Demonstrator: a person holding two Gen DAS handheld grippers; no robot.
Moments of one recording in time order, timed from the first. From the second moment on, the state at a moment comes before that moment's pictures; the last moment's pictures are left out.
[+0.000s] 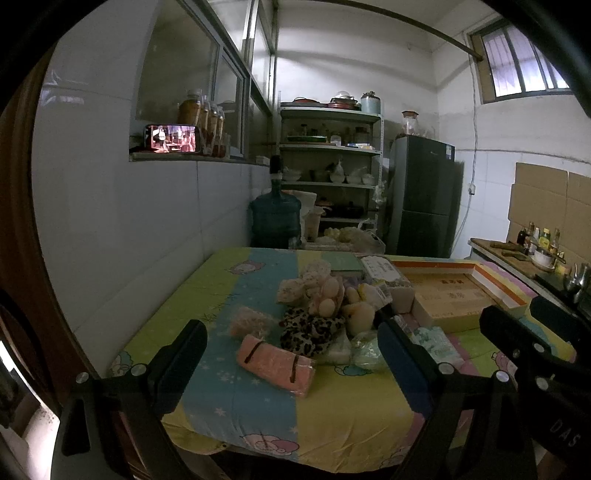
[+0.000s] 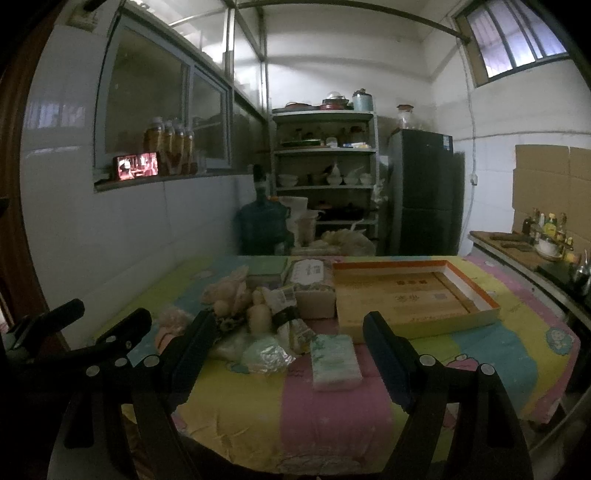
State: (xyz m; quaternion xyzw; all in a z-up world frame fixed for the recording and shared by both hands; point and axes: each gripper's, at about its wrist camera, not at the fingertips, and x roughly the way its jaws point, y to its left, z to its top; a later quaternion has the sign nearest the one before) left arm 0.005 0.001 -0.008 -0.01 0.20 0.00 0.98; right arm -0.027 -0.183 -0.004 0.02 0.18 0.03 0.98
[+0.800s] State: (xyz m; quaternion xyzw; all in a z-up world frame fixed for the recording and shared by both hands) left arm 0.005 0.001 -0.016 -0.01 0.20 0.00 0.98; right arm -0.027 -0.184 -0.004 0.02 0.18 0.03 0.98
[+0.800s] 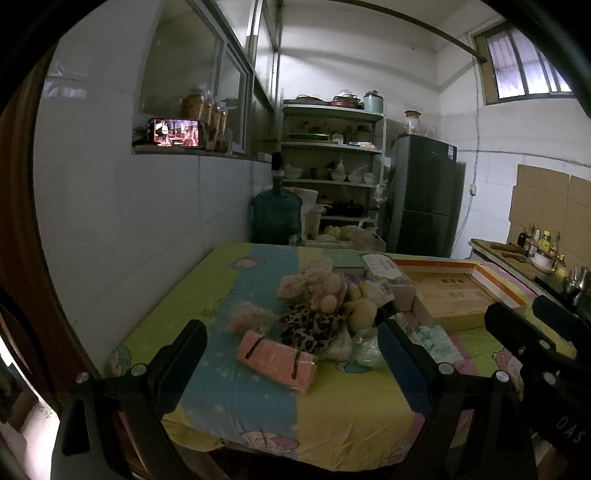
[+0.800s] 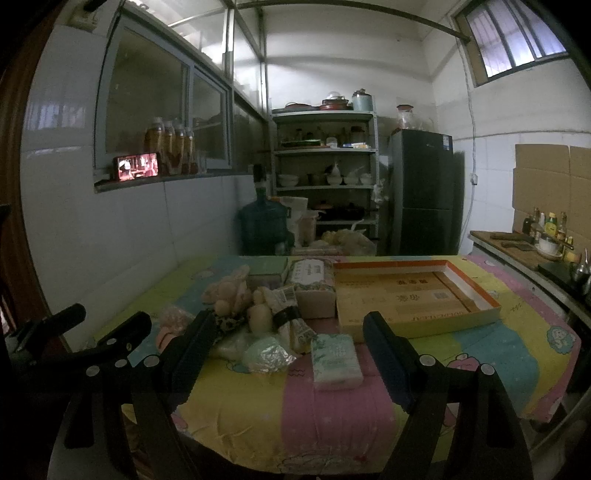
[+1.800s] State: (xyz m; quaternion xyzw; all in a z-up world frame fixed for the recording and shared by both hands) left arm 0.003 0.002 -0.020 -0.02 0.20 0.00 0.98; right arm -0.027 -0.185 -0.005 0.02 0.18 0.03 0.98
